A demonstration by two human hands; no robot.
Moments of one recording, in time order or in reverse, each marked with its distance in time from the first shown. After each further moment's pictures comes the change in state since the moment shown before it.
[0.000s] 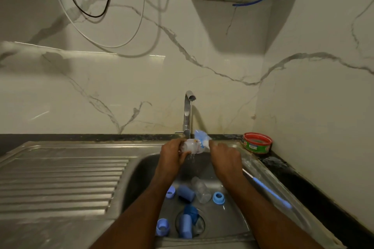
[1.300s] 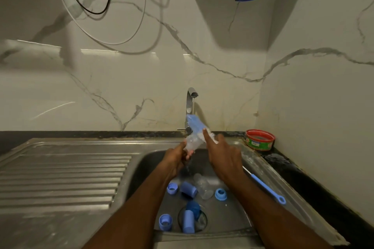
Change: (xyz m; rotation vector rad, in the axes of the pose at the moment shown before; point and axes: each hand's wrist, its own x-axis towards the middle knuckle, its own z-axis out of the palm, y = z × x) left_hand 0.009 0.004 0.010 -1.082 -0.106 -0.918; right_hand 0.001 -0.001 0.016 0.211 0.037 -0.049
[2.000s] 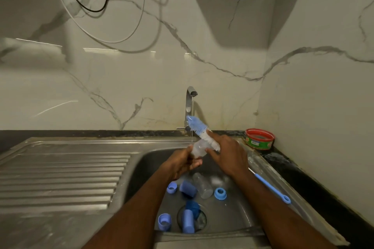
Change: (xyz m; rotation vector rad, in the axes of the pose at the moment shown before) left_hand -0.008 -0.009 0.007 0.196 -0.154 -0.072; right_hand 0.002 0.024 0.000 0.308 0.057 0.092
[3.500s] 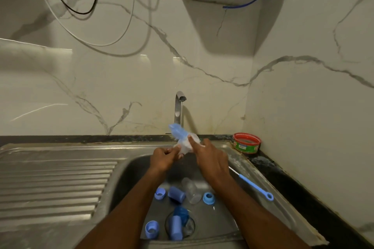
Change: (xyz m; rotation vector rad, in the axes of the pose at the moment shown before) left_hand 0.006 0.000 -0.012 0.358 0.238 0.385; right_hand -0.004 -0.034 -0.007 -0.223 -0.153 0.040
